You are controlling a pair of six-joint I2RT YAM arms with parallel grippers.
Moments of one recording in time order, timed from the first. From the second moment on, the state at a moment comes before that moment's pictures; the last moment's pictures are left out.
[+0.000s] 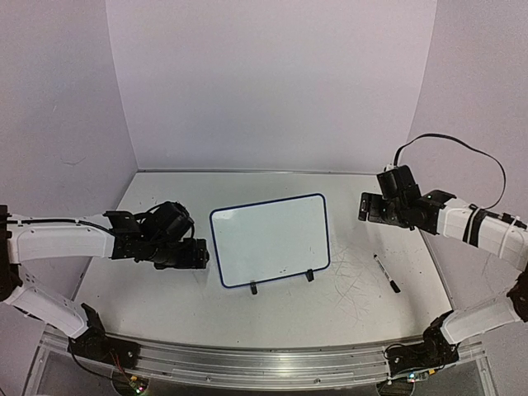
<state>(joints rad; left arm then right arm) -0.91 1.32 0.83 -0.49 -0.24 -0.80 0.51 1.30 0.95 -0.43 0.51 0.46</state>
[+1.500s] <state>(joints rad) -0.86 1.25 0.92 -0.47 -0.35 -0.69 0.35 1.58 0.92 -0.64 0.20 0.52</state>
